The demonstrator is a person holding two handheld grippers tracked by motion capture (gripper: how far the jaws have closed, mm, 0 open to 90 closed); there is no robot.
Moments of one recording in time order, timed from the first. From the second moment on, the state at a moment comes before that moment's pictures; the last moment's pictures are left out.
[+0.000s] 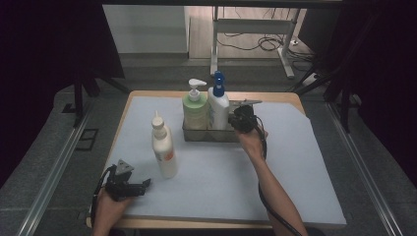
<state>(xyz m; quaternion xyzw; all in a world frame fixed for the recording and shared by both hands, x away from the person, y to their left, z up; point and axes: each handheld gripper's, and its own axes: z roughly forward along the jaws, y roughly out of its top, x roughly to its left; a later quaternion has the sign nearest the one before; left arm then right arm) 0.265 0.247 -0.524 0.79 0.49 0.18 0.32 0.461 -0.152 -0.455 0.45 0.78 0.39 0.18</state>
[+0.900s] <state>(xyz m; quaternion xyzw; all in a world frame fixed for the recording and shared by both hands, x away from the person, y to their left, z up) 0.265 0.247 -0.524 0.79 0.49 0.18 0.32 0.447 -0.142 -0.456 0.44 0.79 0.39 0.18</state>
